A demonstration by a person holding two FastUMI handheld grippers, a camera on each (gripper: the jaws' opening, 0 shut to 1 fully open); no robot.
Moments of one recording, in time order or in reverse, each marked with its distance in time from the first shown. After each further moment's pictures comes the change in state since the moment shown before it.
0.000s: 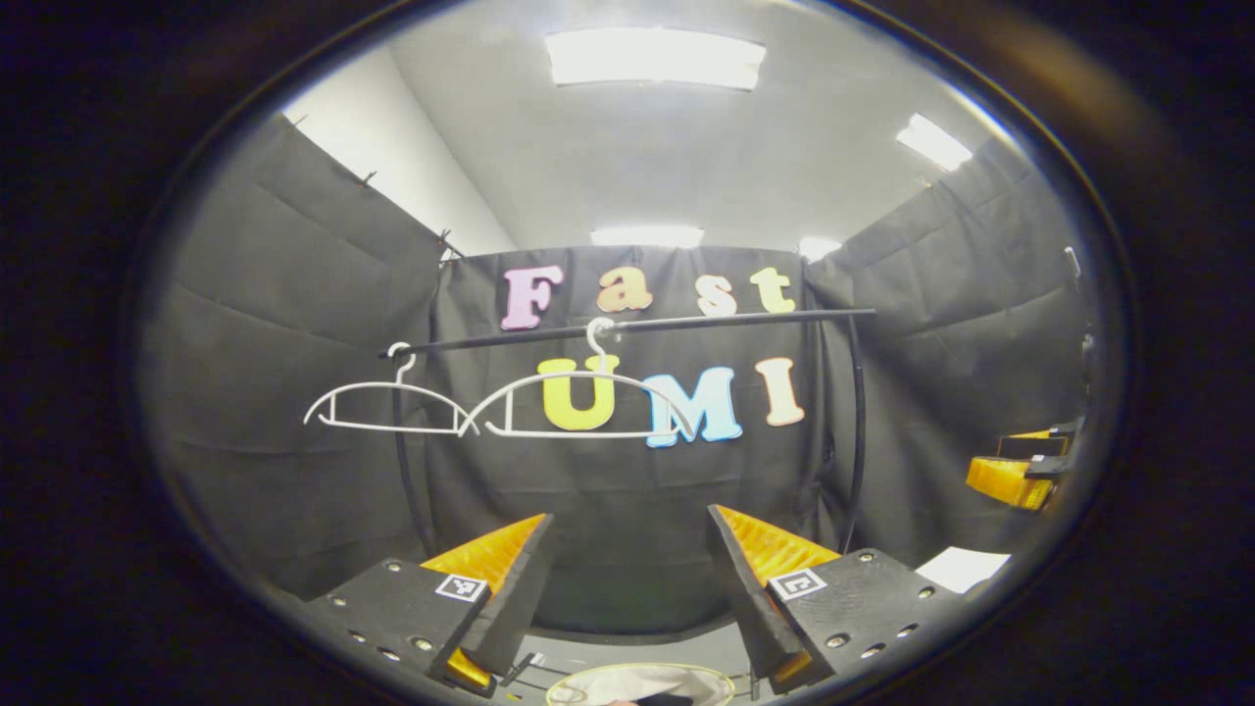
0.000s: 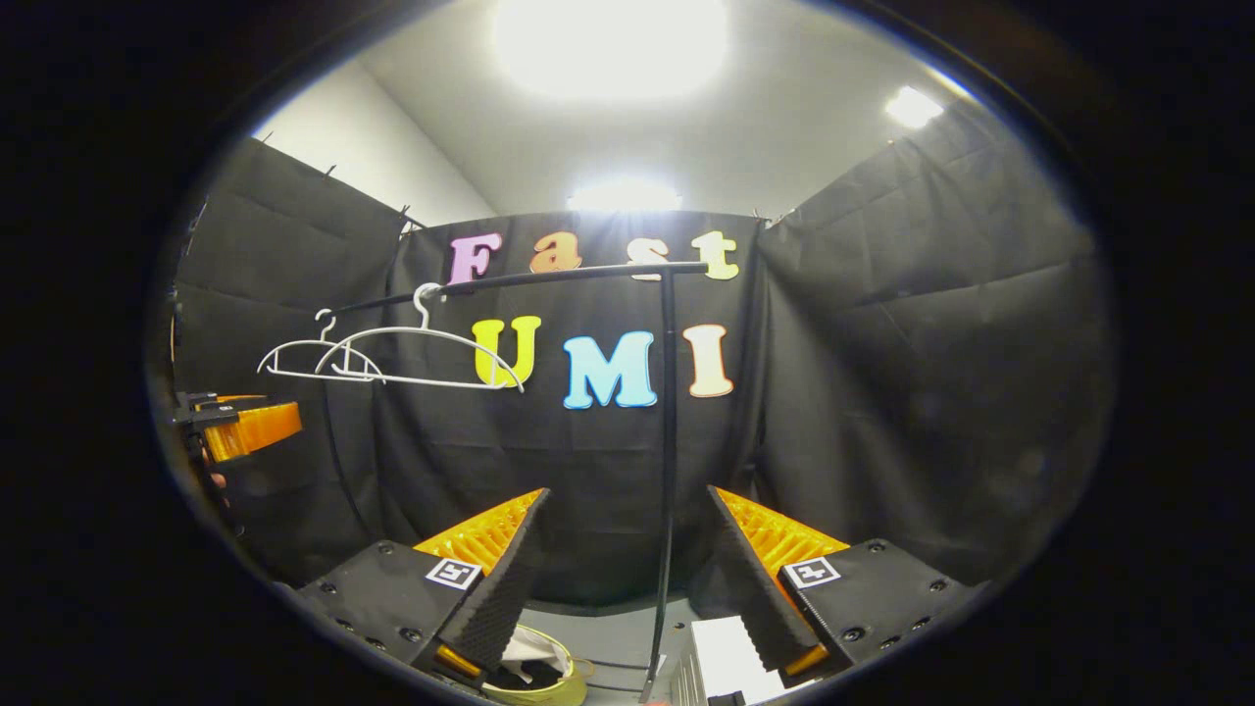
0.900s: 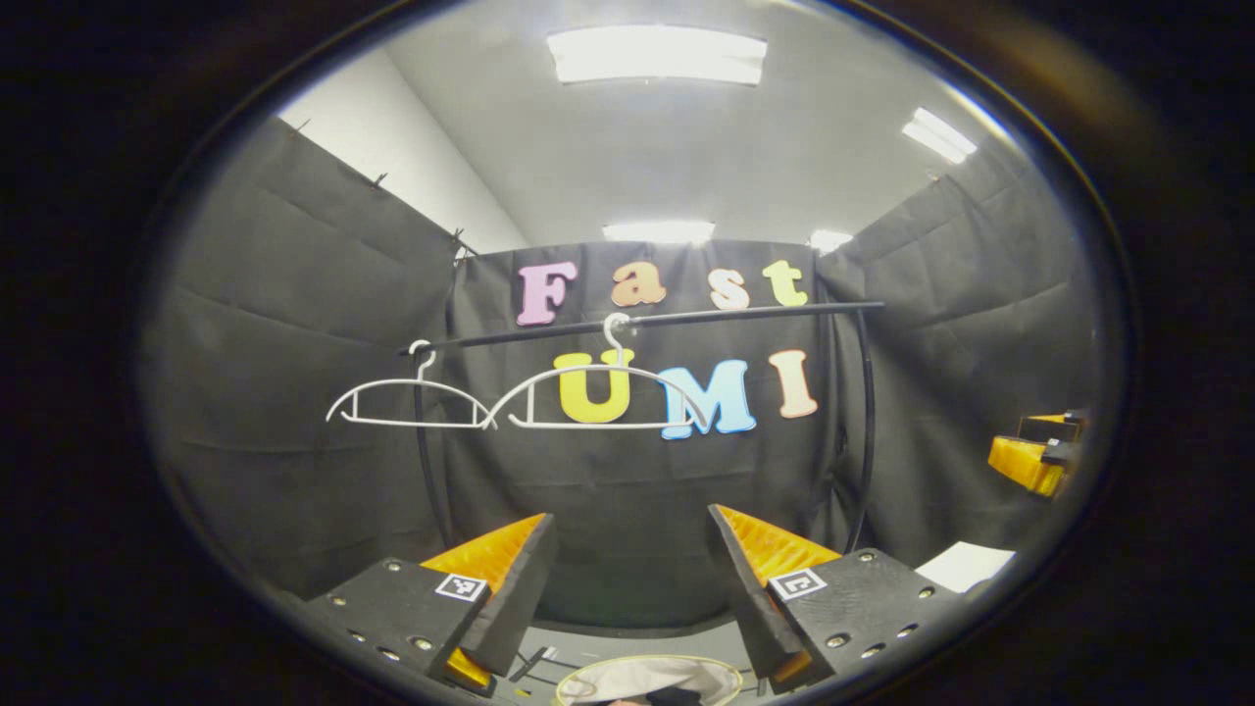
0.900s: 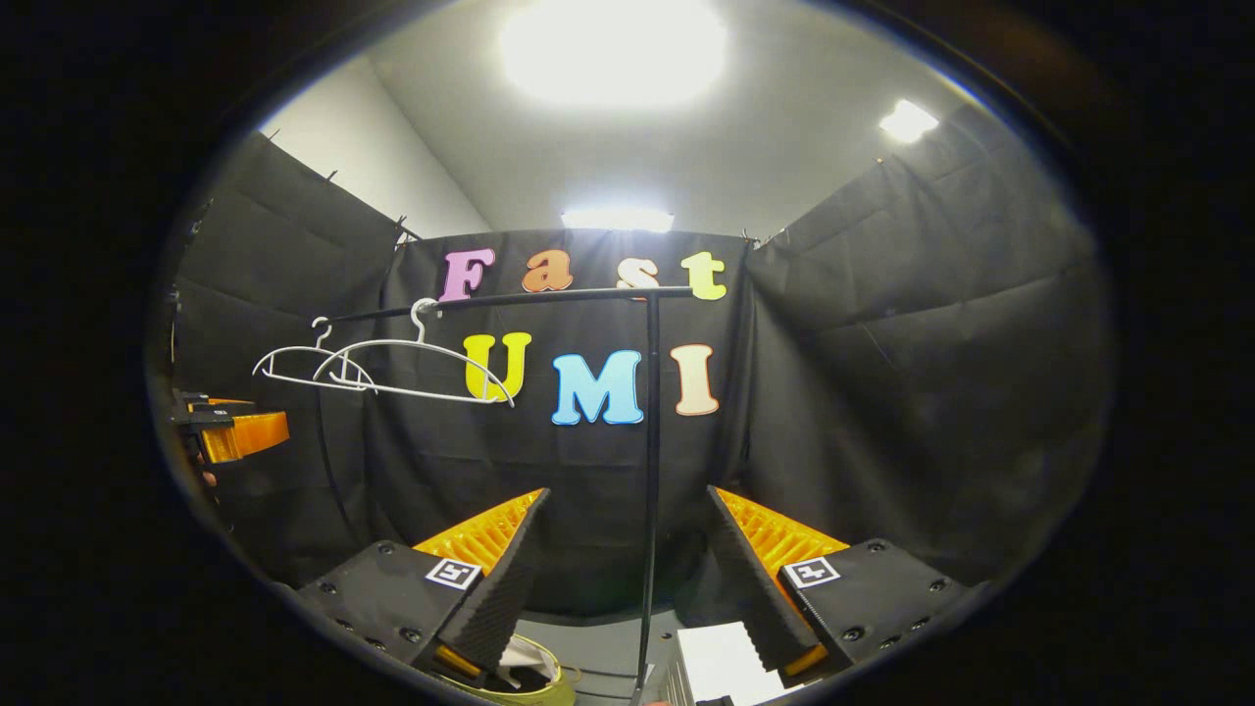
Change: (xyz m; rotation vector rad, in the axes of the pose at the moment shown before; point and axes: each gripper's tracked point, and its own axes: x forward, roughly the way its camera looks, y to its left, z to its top) left arm -0.020 0.005 0.003 0.027 0.008 0.047; right arm -0.012 -0.001 0.014 -0.033 -0.068 -0.010
